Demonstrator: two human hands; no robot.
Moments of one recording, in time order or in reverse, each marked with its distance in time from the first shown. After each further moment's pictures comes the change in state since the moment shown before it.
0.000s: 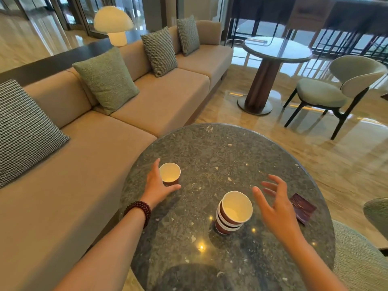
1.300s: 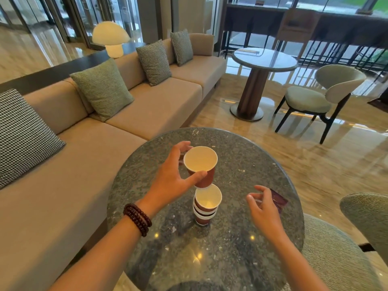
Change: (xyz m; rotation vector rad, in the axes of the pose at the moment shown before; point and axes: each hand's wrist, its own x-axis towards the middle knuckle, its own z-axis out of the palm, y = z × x) left_hand -0.113 0.160 0.011 -0.125 0.014 0.531; right_hand -0.016 0.044 -0.045 0.076 -0.026 0.123
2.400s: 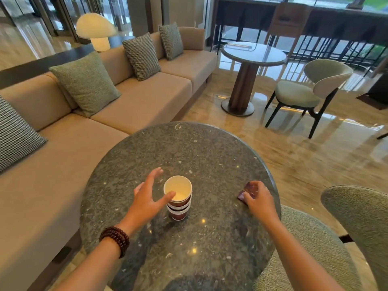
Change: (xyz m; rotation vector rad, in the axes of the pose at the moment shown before) left_hand -0.043 -0.049 0.055 0.119 -0.035 -0.252; right_hand 0.058 0.063 -0.056 -0.291 0.032 0.074
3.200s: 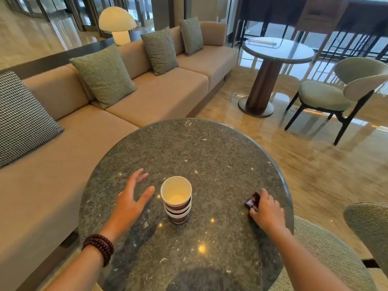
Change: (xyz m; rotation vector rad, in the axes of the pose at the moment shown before) left_hand -0.005 -0.035 0.000 -0.082 0.145 -0.169; right_hand 0.057 0.054 0.029 -0.602 -0.174 -0.049
